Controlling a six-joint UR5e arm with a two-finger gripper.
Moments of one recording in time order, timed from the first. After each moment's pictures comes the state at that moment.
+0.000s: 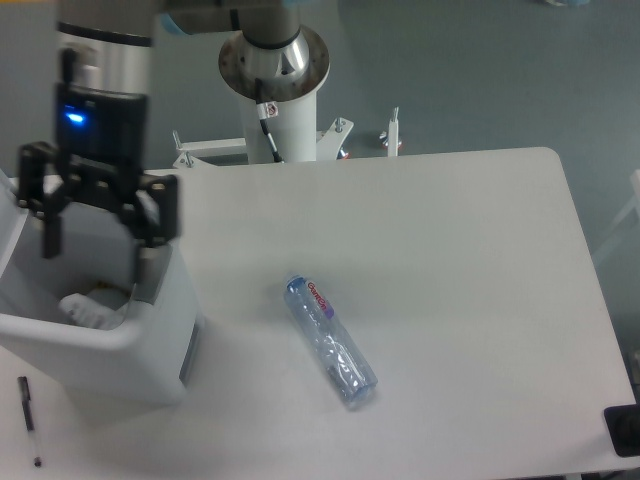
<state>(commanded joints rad) 2.25 -1.75 -1.43 -0.84 1.27 0.34</state>
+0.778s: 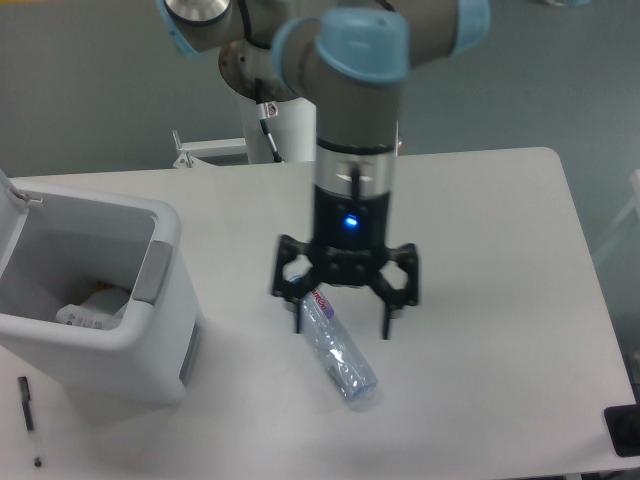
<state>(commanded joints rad) 2.49 -1.90 -1.45 -0.85 1.26 0.47</state>
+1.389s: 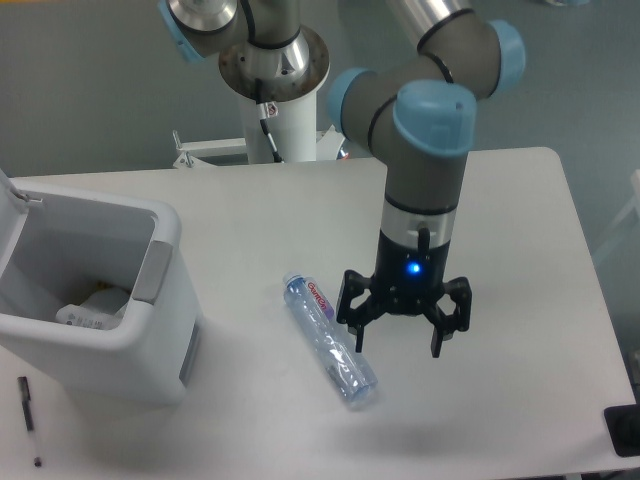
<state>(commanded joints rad) 2.51 -2.00 -1.50 -0.85 1.27 0.54</state>
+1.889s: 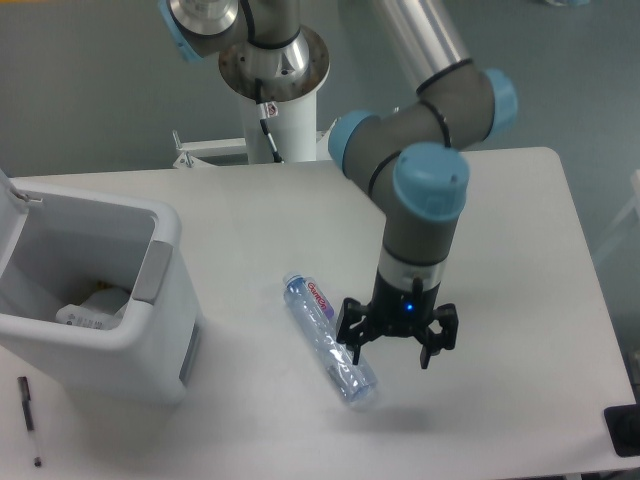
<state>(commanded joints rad) 2.45 -2.10 -1.49 -0.95 1.45 0.40</state>
